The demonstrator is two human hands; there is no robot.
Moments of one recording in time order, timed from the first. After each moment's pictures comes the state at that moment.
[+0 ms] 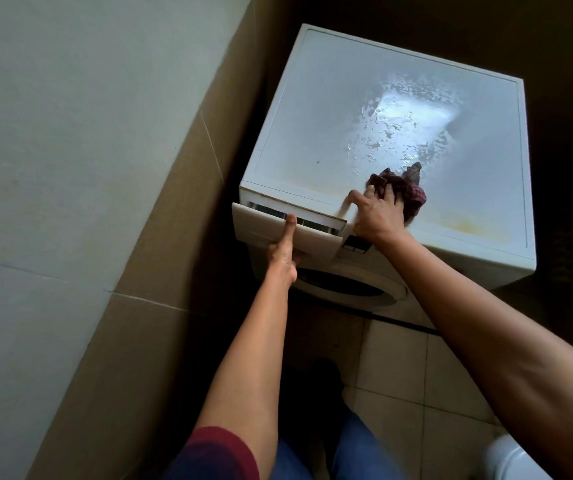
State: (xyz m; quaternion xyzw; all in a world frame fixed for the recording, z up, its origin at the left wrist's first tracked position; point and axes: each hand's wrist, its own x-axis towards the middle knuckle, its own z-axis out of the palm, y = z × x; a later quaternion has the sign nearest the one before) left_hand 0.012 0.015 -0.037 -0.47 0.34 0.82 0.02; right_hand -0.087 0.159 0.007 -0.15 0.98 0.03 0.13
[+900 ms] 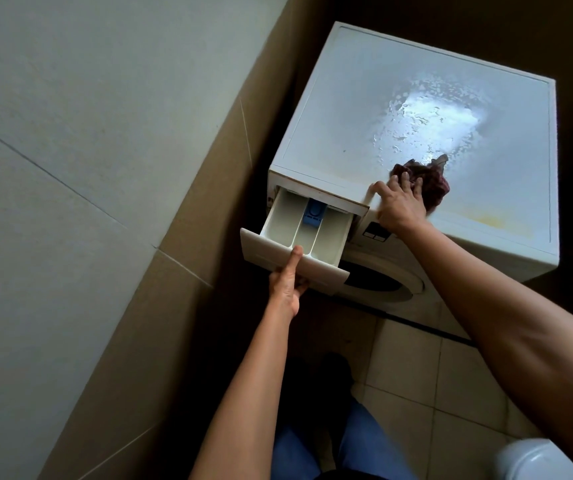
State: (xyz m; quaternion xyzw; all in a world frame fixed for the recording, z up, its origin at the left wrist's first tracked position) left_hand 0.115 0.010 -0.042 -0.49 0.31 0.81 0.01; right_hand -0.077 0.163 0.006 -0.17 0.98 0.00 0.12
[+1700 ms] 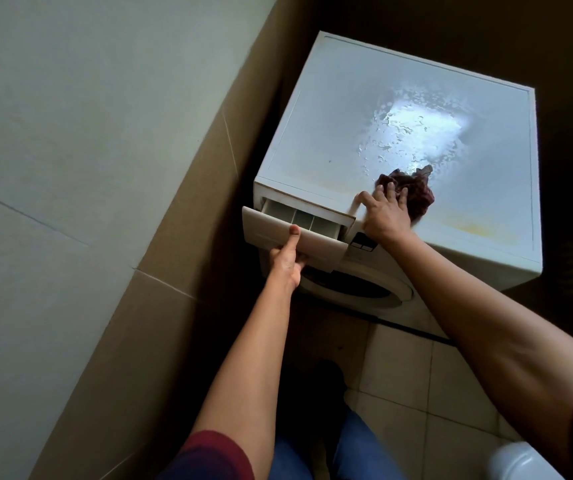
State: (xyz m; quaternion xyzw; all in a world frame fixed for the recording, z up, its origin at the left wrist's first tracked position) left_hand 0.037 0.011 -0.032 -0.48 0.29 0.83 -0.01; right_hand -0.082 0.163 0.003 -0.16 0.98 0.02 0.11
